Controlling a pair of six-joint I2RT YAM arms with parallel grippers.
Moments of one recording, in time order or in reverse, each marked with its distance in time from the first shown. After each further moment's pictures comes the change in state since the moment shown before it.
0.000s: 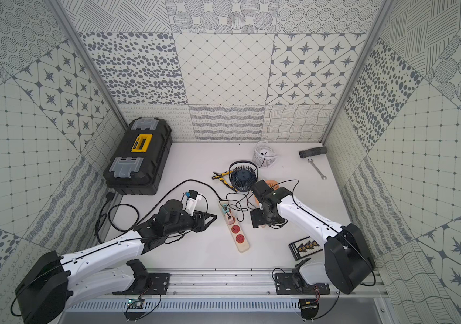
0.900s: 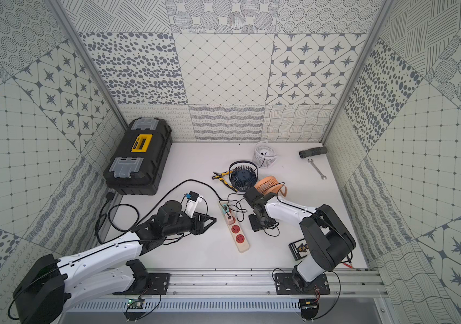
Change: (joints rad) left arm 0.000 -0.025 -0.006 -0.027 0.030 0.040; right arm 0.047 0.166 -0.077 0.203 0.042 -0.042
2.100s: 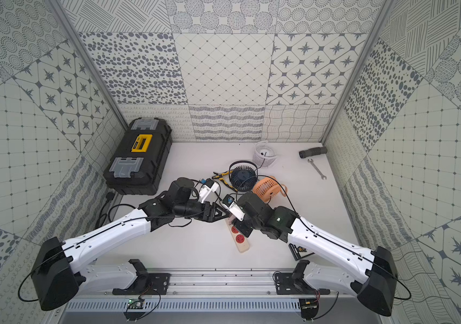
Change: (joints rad) left arm -0.014 0.209 0.428 -0.334 0.320 -0.113; right arm 0.337 -0.456 0.063 0.090 -0.034 -0.417
